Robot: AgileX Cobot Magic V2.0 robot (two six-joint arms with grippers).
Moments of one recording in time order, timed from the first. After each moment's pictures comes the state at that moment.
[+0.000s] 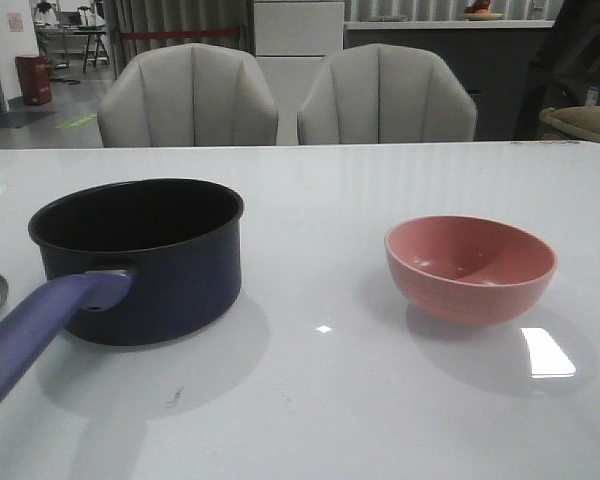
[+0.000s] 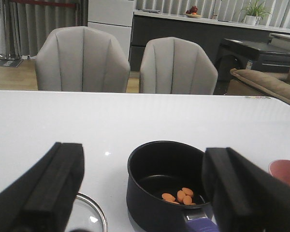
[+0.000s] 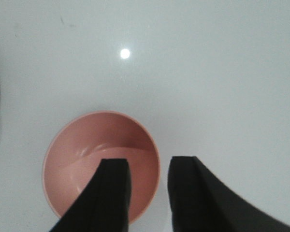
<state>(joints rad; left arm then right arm) -0.20 0.13 -0.35 -0.15 0.33 -0.01 0.13 1.38 -1.17 0.28 0.68 -0.27</state>
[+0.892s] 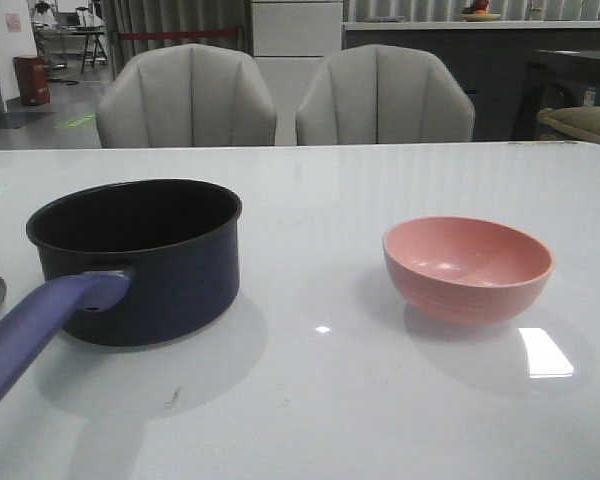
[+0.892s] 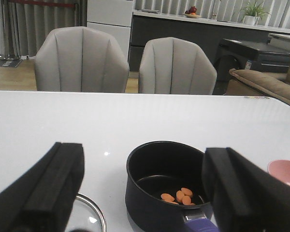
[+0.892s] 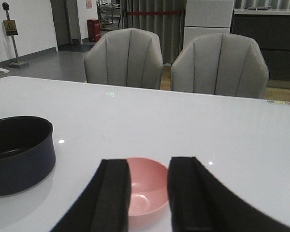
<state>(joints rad) -0.20 0.13 -0.35 -0.15 0.33 -0.01 0.27 0.16 -0.21 0.34 0.14 -0.27</state>
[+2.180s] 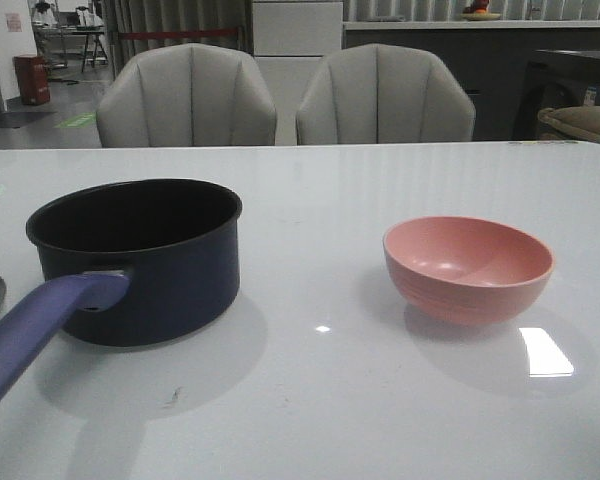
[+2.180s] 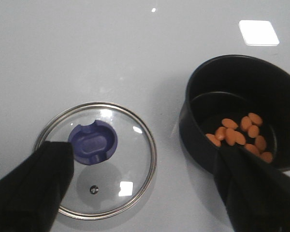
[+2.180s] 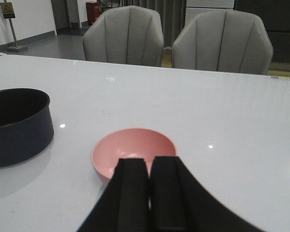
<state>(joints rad) -0.06 0.91 -0.75 -0.06 0.59 -0.07 0.27 0.12 -0.11 0.35 0.14 -0.27</state>
